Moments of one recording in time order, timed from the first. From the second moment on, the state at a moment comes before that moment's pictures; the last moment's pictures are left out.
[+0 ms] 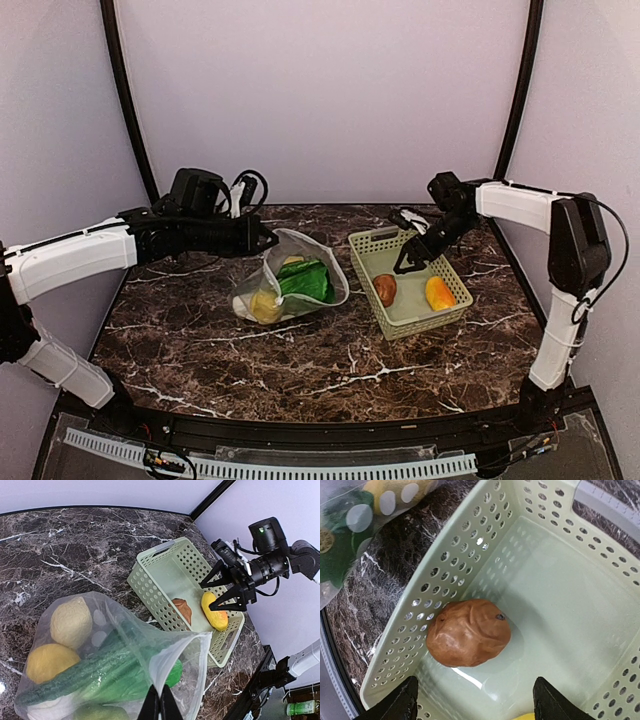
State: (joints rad) left arm -0.68 1.39 1.13 -0.29 0.19 -0.55; right arm 0.34 1.88 1.49 -0.87 -0.54 -0.41
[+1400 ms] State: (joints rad) left arm -0.68 1.39 1.13 -0.29 0.22 -0.58; right arm 0.39 2.18 1.70 -0.95 -0.61 -0.18
